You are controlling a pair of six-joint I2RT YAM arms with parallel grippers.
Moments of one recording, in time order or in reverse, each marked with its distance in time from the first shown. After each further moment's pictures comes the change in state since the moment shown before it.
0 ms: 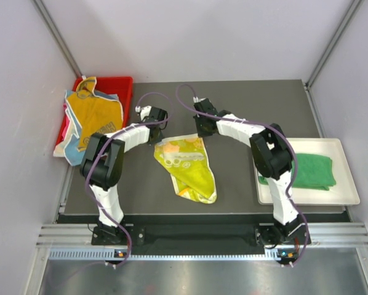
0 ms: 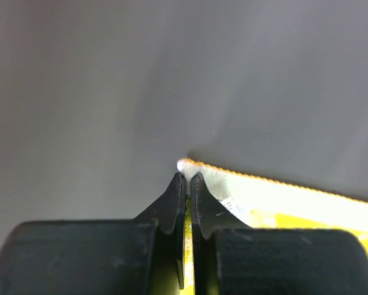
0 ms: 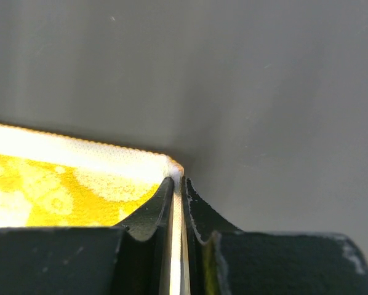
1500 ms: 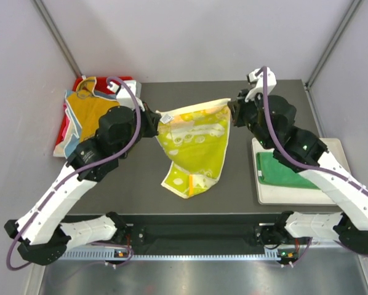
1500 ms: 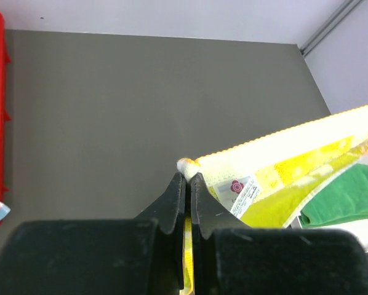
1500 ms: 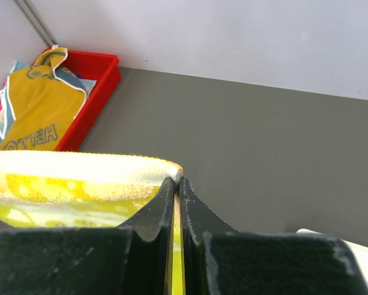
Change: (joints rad) left arm -0.406 -0.858 0.214 -0.314 -0.039 0.228; right arm 0.262 -1.033 -0.171 -0.066 0.381 -0.100
